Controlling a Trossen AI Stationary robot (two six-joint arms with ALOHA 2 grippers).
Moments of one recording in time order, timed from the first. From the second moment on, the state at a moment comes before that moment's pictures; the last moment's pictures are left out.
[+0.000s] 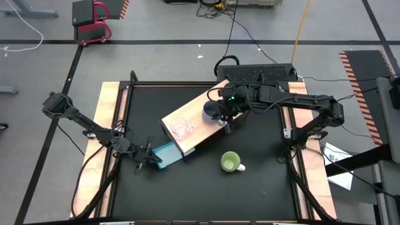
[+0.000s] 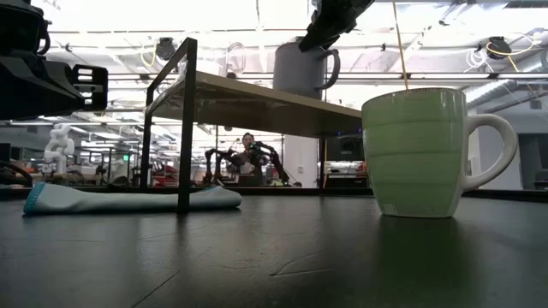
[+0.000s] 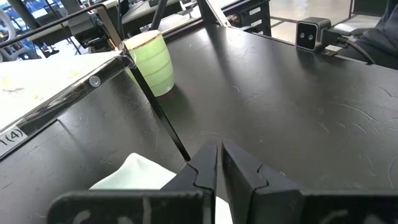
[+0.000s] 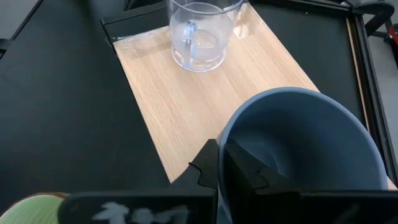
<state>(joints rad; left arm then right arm) -0.50 0.84 0.01 0.57 -0.16 0.25 -0.18 1.50 1.41 -0.69 -0.21 -0.29</state>
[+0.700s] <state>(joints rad) -0.50 0.84 0.01 0.55 -0.16 0.24 -0.17 1.53 1.41 -0.68 -0.21 -0.28</state>
